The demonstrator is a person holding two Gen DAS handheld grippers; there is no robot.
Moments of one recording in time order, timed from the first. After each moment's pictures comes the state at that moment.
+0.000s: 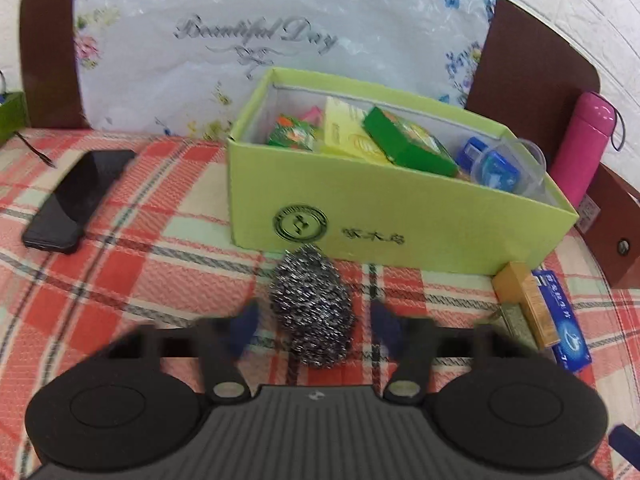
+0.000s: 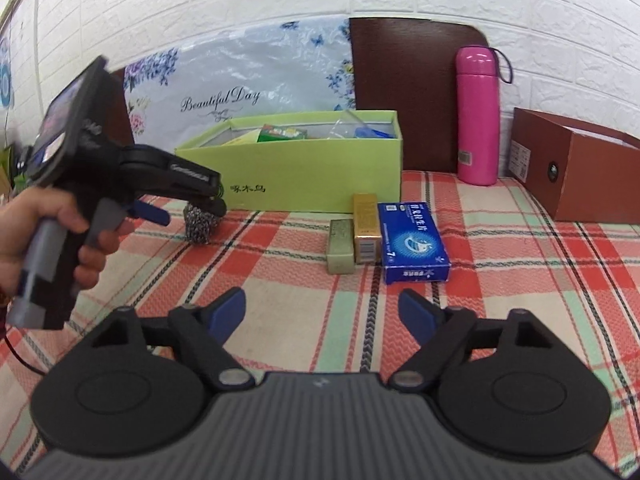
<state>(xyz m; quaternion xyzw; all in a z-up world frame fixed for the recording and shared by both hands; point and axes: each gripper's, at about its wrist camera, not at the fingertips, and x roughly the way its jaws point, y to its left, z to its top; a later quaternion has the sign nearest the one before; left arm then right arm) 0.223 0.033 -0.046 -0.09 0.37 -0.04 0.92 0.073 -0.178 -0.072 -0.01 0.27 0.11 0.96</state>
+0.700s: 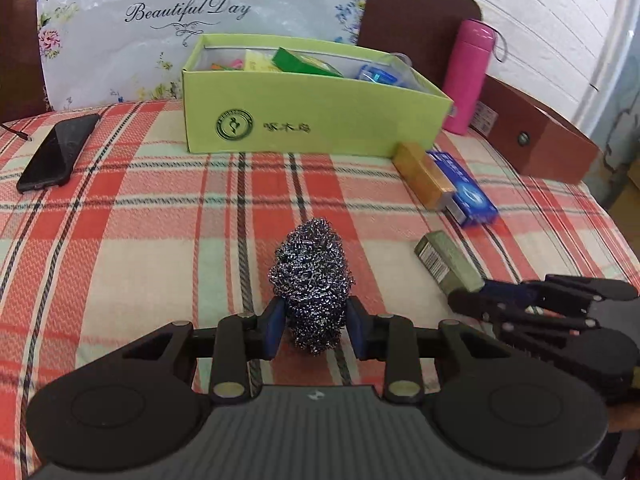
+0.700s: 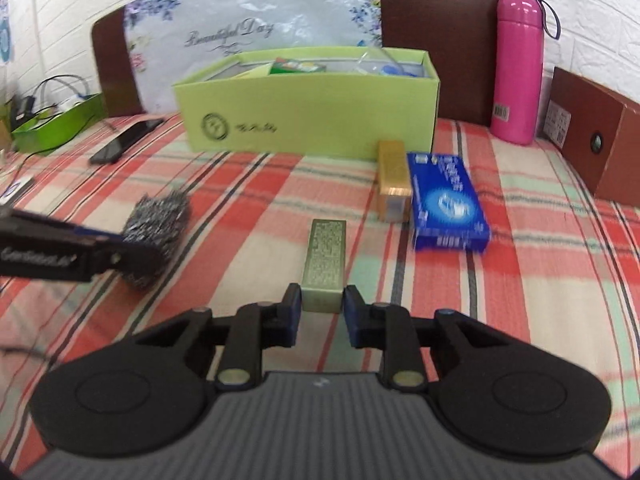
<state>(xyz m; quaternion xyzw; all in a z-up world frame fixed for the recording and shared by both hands) 0.102 0.030 -0.046 -0.04 0.39 -0.15 0.91 0.083 -0.167 -0.093 -0.02 0.36 0.14 0.92</state>
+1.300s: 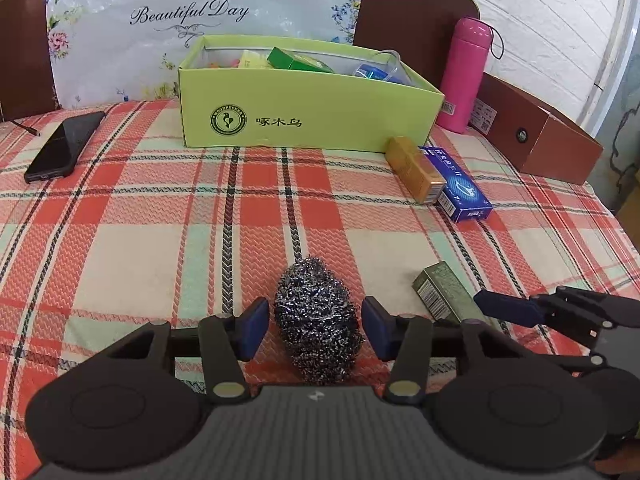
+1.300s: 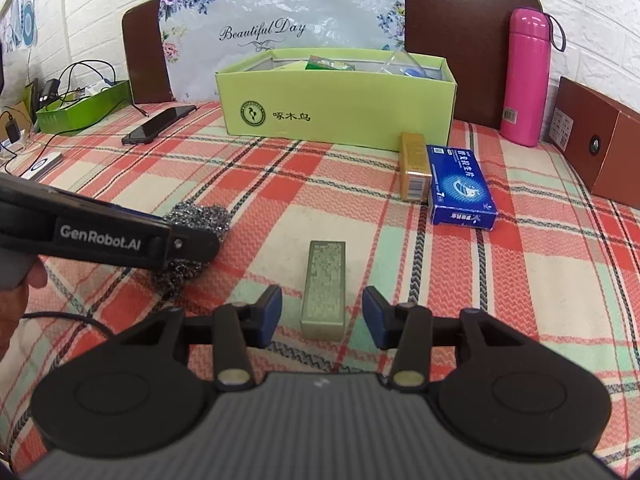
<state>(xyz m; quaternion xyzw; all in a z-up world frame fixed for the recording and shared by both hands) 0.093 0.011 -0.053 -0.04 0.38 -0.12 0.91 0.062 -0.155 -0.090 -0.04 0.35 0.15 0.92</state>
